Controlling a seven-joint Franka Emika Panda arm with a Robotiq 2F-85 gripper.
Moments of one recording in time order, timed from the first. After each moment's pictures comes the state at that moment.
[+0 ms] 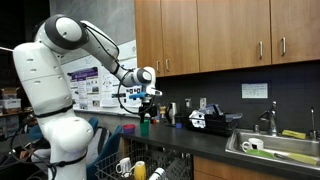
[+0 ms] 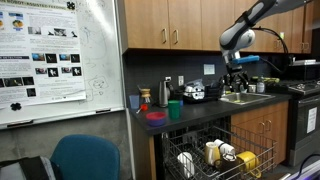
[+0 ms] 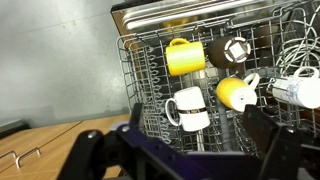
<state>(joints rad) -0.05 -0.28 0.02 -2.34 -0.07 1.86 0.16</state>
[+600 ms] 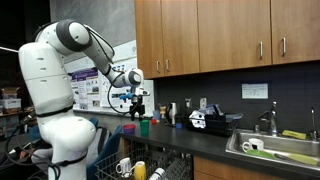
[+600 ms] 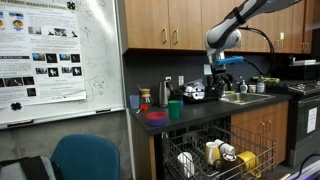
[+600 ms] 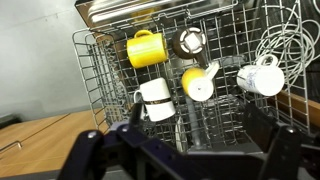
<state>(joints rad) 0.05 -0.23 0.15 -2.30 -0.01 1.90 0.39</state>
